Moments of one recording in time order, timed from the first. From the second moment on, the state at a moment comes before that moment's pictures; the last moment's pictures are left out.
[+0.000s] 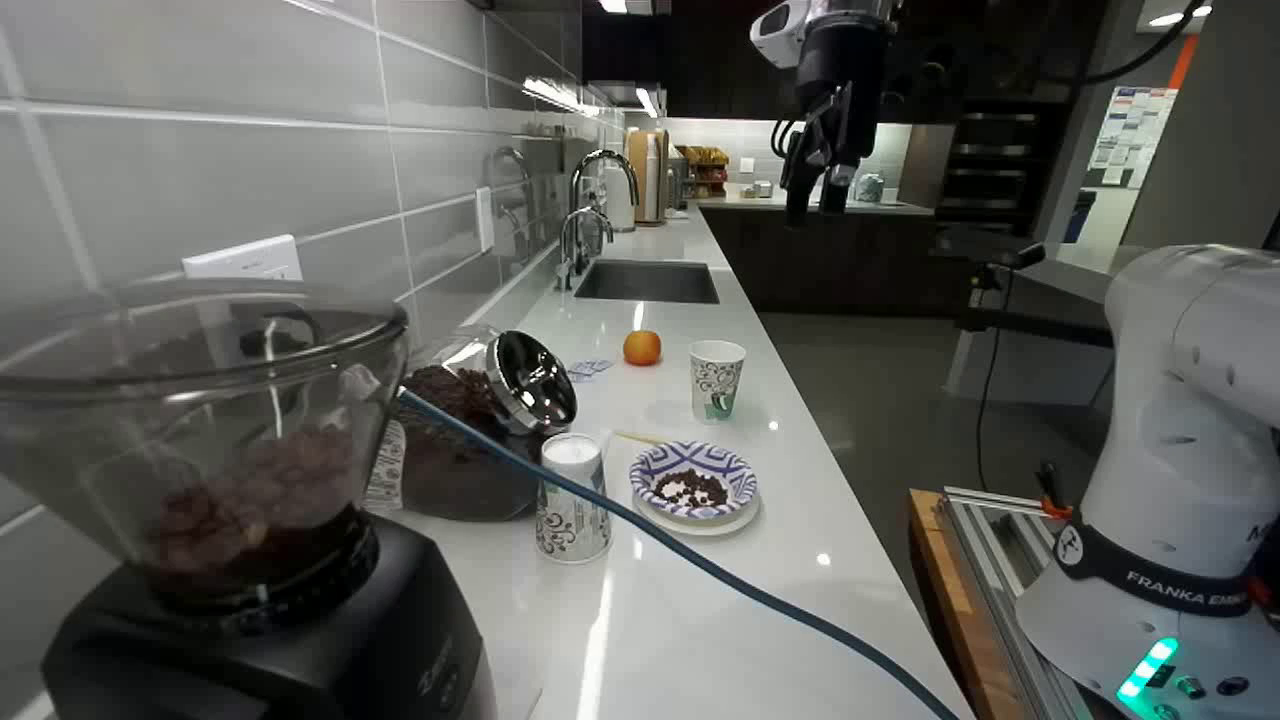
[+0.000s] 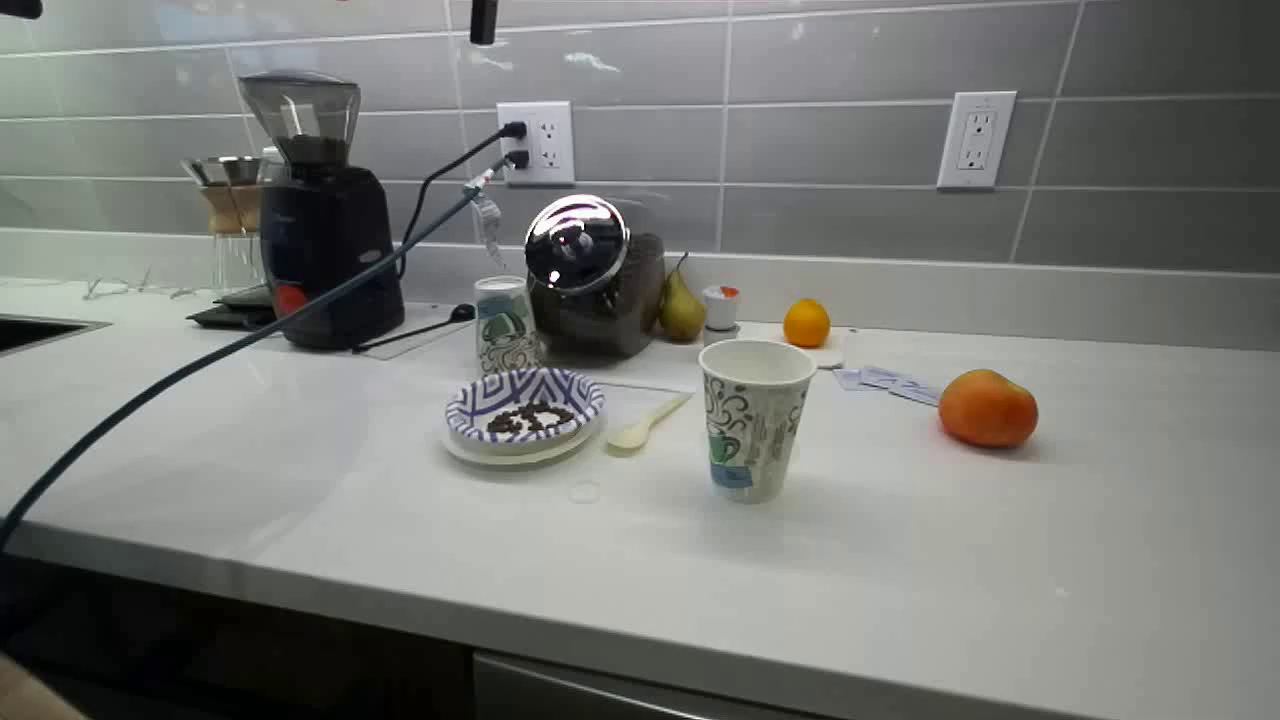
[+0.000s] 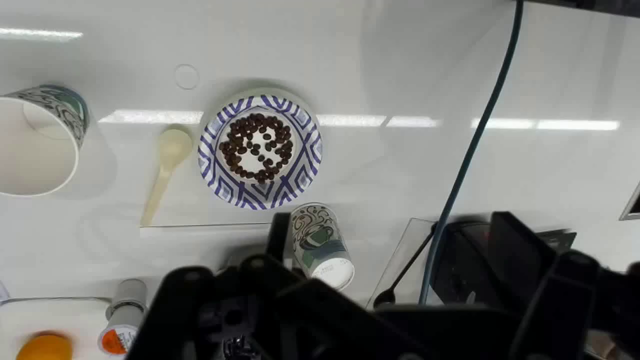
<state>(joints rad) 0.05 -0.71 -0.34 -2.41 0.08 1.72 -0.51</state>
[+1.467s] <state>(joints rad) 0.08 -0.51 -0.42 -2.51 0.30 2.09 -0.91</state>
